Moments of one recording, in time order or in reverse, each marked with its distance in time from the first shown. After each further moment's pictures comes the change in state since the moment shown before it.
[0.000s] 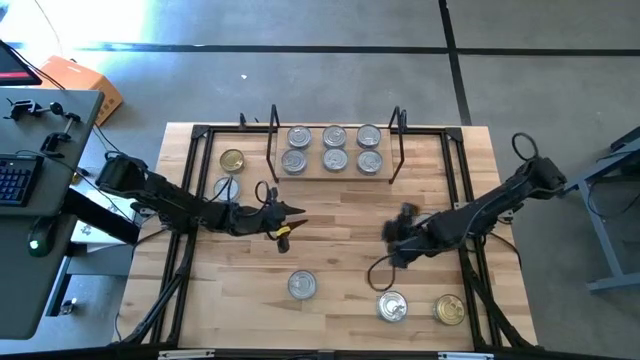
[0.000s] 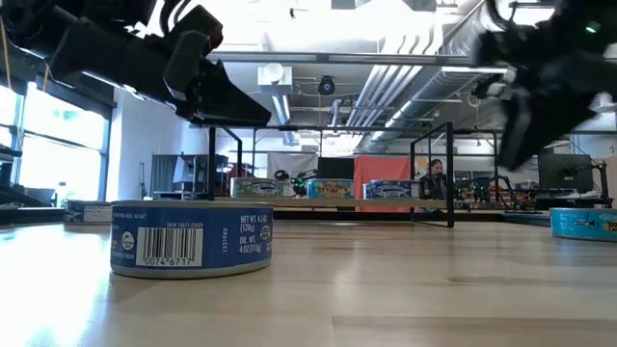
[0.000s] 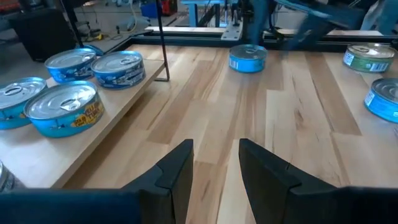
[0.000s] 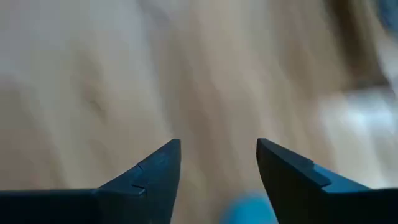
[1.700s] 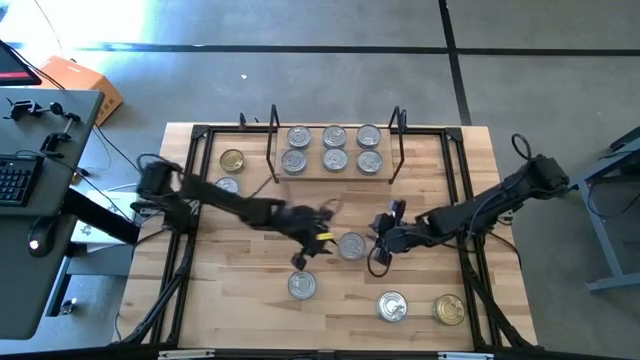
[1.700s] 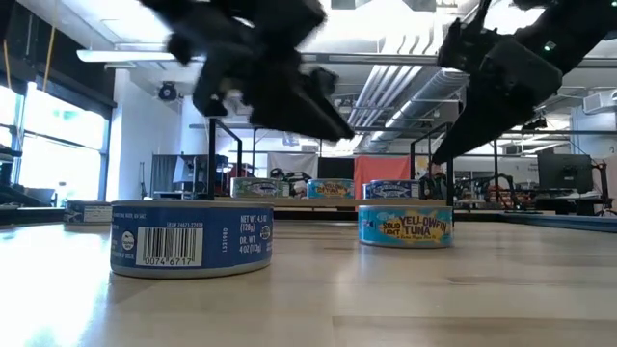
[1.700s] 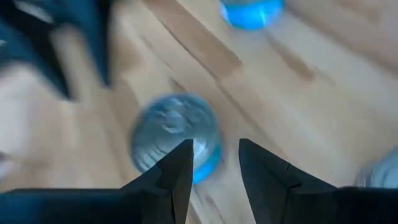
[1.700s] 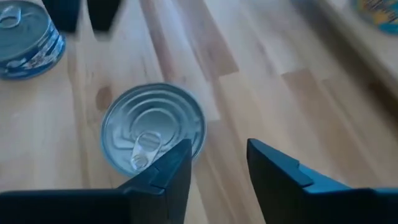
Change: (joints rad) left arm 0.094 0.353 0.587 -0.600 0.613 0.586; right arm -0.074 -0.021 -0.181 0.652 0.035 -0.155
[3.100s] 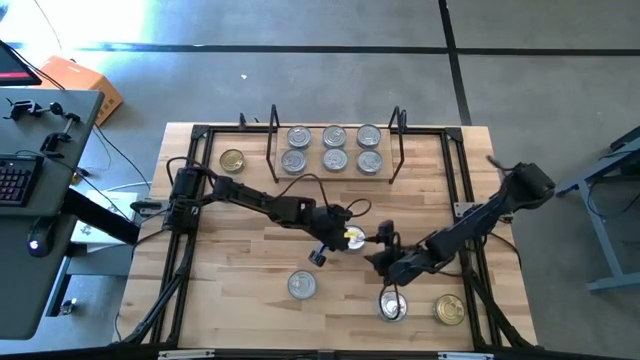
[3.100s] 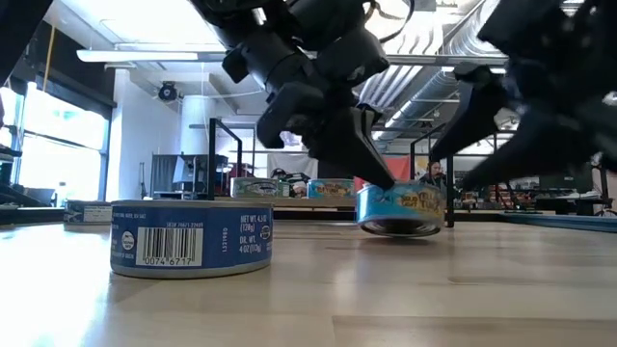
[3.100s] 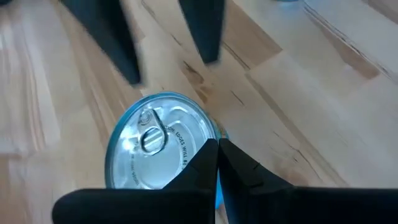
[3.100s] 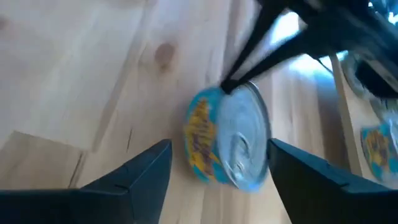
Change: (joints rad) left arm 0.045 0.225 0.265 -0.163 0.020 -0.018; right arm 0.204 0.197 0.000 0.196 0.199 -0.589
